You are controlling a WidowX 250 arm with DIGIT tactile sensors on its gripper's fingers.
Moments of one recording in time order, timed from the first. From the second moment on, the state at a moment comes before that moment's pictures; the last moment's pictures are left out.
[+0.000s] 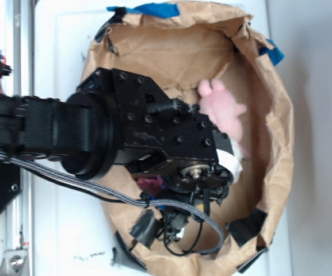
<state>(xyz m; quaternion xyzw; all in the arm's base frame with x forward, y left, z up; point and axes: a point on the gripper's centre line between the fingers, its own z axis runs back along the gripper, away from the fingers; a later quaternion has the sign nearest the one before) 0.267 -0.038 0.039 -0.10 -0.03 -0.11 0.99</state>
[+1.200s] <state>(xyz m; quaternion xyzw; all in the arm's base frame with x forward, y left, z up) 0.275 -0.032 0.049 -0.12 -0.04 -0.10 0.99</state>
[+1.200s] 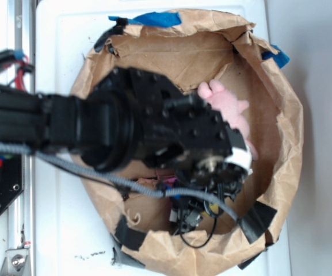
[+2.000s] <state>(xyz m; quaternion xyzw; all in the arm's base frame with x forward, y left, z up) 0.248 0.016 0.155 -0.06 -0.04 -0.03 1.00</state>
